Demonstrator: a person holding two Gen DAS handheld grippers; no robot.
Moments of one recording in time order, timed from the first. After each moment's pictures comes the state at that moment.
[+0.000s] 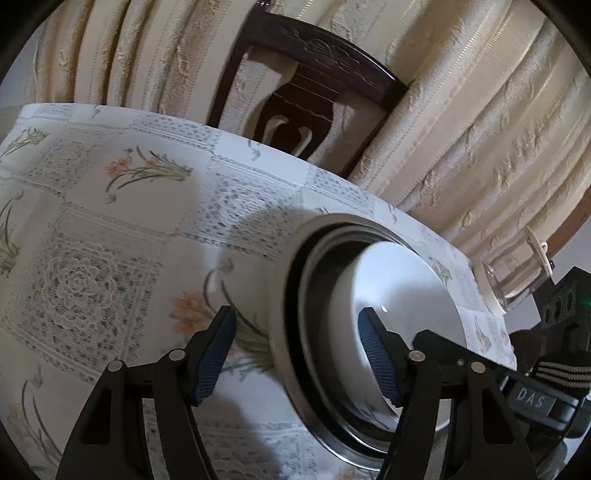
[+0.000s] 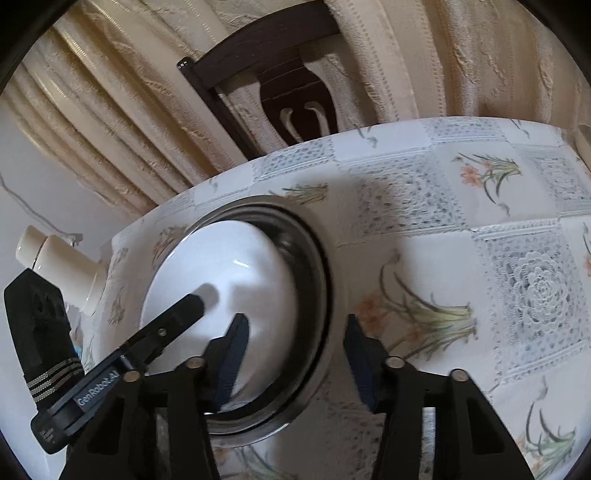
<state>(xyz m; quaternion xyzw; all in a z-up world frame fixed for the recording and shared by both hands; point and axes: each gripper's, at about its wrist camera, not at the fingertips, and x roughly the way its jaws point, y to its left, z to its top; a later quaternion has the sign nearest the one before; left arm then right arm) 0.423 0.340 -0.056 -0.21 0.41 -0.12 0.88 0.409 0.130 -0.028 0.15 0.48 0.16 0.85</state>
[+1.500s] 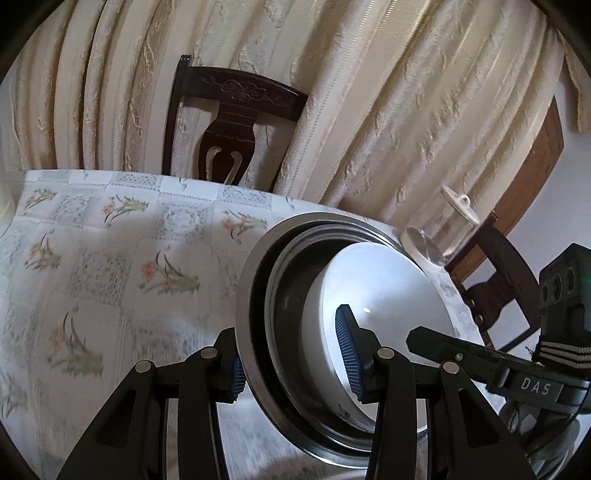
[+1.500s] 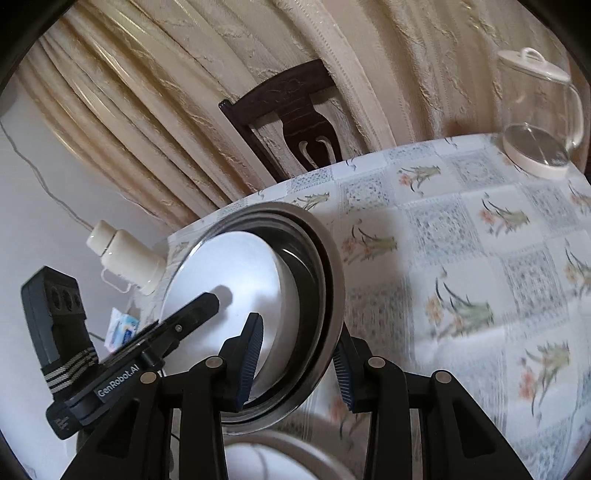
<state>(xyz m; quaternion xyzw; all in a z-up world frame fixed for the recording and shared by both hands) 0.287 0.278 0.056 -0.15 0.38 -0.17 0.90 0.264 0.059 0.063 0.18 0.44 0.19 0.86</state>
